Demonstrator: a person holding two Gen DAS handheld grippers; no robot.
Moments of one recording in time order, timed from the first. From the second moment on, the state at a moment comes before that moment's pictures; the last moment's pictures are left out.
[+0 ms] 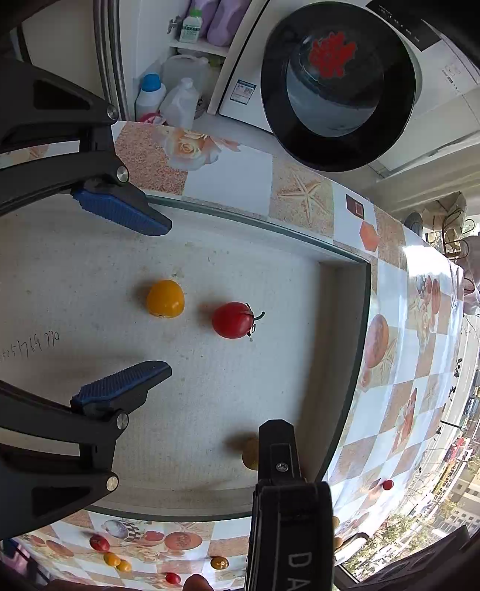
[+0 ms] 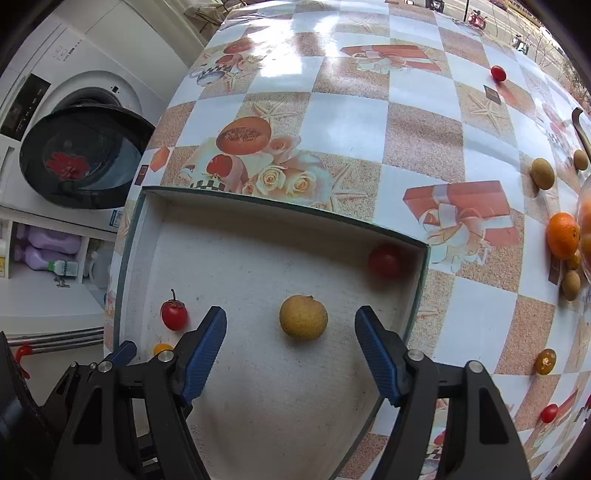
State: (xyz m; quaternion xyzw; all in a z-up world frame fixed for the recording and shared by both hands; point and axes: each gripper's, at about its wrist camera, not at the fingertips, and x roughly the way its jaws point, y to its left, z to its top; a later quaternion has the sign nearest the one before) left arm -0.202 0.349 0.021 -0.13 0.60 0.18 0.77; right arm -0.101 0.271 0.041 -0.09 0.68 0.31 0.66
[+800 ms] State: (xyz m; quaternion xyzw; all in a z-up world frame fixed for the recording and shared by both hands) left arm -0.155 0.234 0.068 -0.03 0.60 0.07 0.80; right arm -0.089 0.064 0.073 0.02 0.70 0.16 0.70
